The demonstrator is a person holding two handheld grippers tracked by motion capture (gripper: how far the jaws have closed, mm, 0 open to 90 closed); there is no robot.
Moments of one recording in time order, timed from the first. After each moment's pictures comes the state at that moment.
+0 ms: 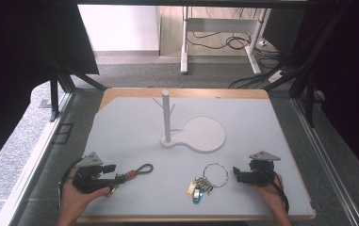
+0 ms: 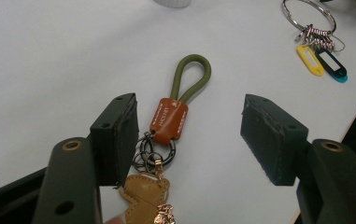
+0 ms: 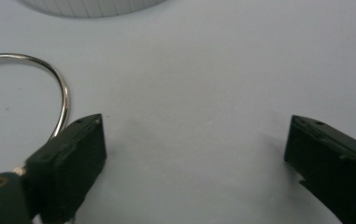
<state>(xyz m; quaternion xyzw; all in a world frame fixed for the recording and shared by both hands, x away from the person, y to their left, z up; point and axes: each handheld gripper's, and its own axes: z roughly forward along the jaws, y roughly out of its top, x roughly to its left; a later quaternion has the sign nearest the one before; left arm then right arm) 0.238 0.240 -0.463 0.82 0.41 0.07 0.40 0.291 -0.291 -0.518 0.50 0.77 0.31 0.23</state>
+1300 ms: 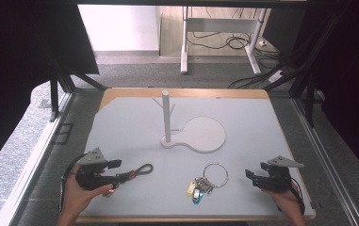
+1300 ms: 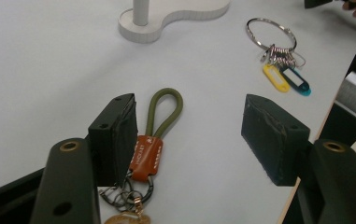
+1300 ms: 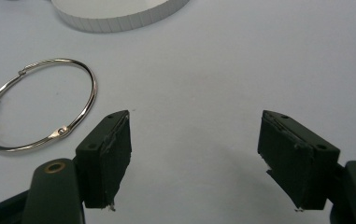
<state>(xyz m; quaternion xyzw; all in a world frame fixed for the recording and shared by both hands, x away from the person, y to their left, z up) 0.243 0.230 -0.443 0.82 0.36 0.07 0.43 0.265 -0.330 -0.500 0.50 0.76 0.37 0.19</state>
